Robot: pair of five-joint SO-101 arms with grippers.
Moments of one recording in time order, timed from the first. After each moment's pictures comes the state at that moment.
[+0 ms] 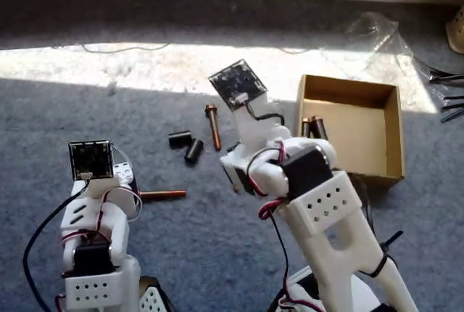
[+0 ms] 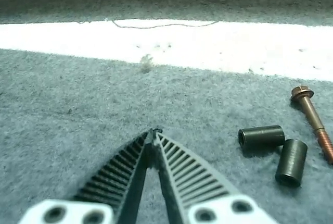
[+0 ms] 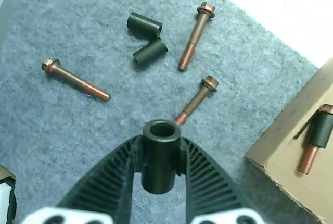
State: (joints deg) left arm -12.6 -103.6 94.5 43.6 2.1; right arm -33.4 -39.2 24.8 77.1 6.0
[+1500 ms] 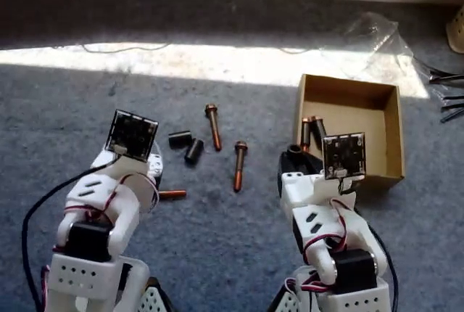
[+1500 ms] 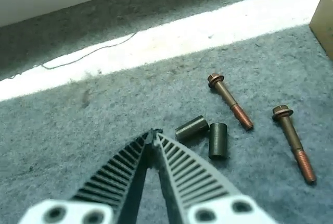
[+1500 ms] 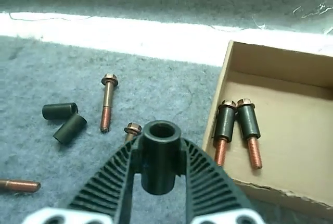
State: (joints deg) left arm 3.2 -80.1 67.7 53.2 -6.5; right arm -14.2 -91.7 70.1 57.9 -1.1
